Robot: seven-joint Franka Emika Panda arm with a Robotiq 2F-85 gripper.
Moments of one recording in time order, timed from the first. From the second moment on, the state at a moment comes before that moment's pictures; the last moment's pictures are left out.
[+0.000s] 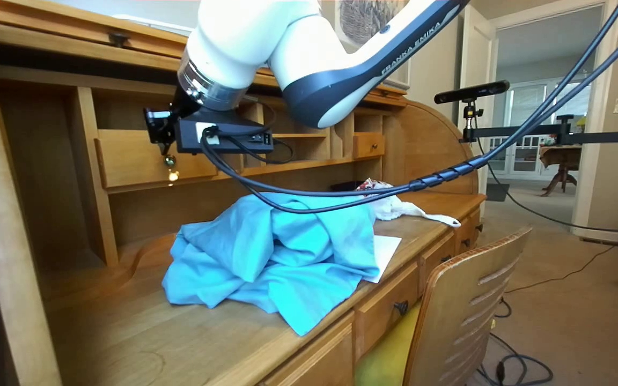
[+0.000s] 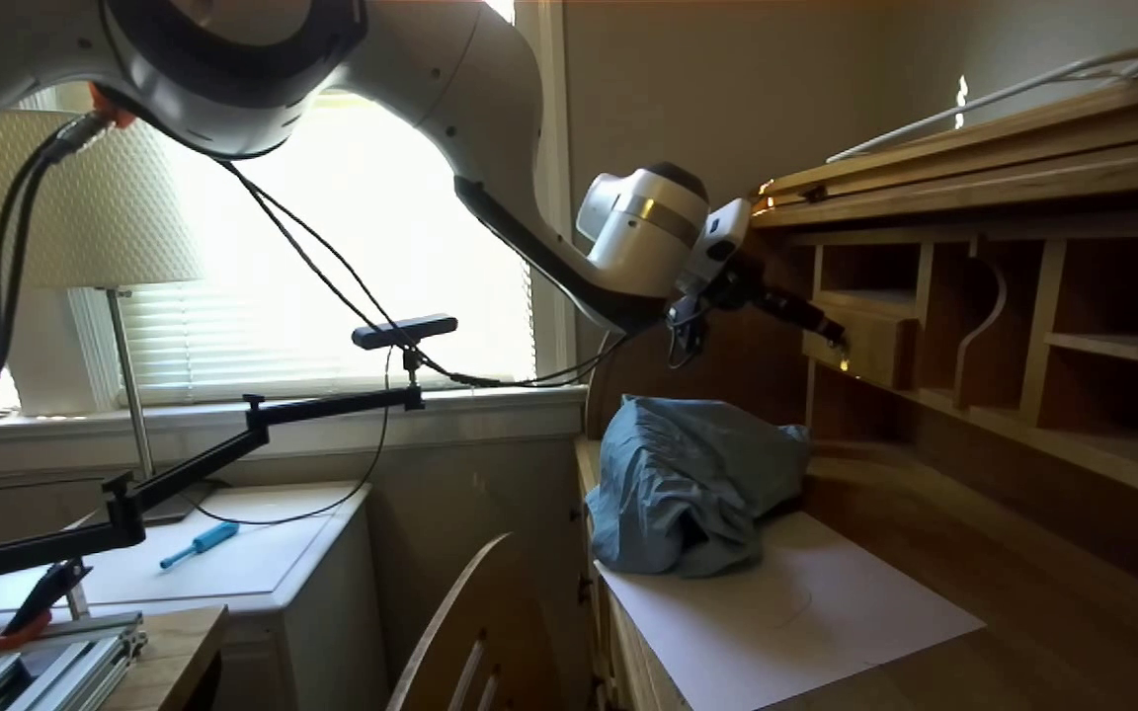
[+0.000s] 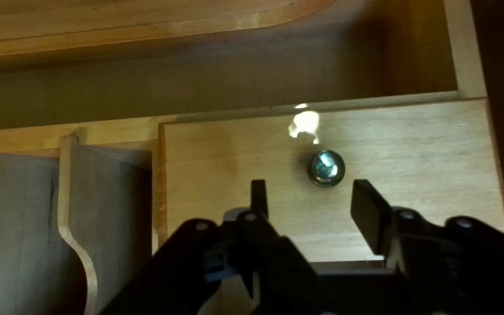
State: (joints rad) arm 0.47 0.92 -0.08 -1.12 -1.32 2.62 1.74
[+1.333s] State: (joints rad) arm 0.47 0.94 -0.09 -1.11 -1.32 2.61 1.78
